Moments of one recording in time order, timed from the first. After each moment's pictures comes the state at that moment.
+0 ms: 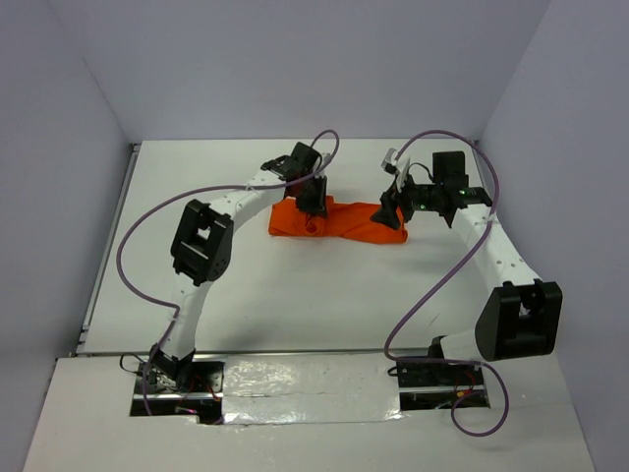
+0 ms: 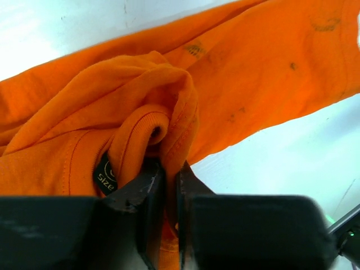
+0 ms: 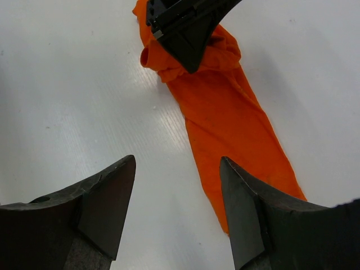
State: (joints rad) left arm -0.54 2.24 1.91 -0.62 0.26 -0.40; right arm 0.07 1.38 1.15 -0.53 -0.84 -0.63
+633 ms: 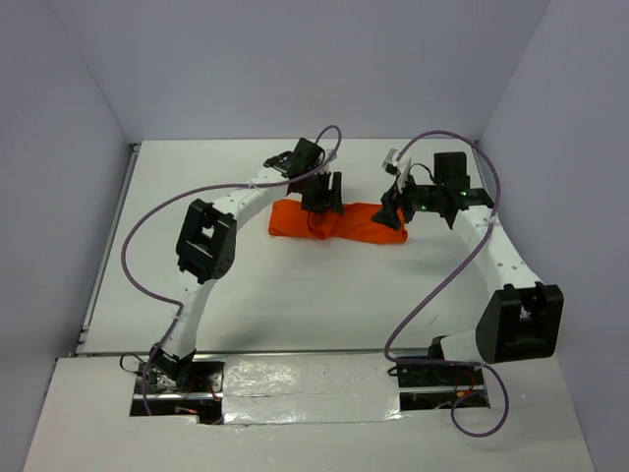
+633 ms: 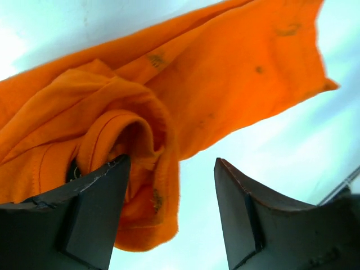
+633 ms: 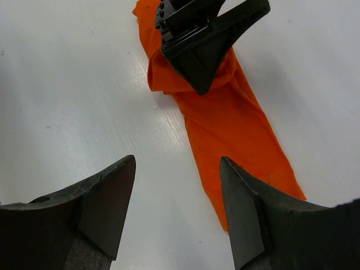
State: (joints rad) left arm -0.54 2.29 1.99 -0.64 0.34 -0.43; right arm 0.06 1.37 1.14 -0.54 -0.84 -0.63
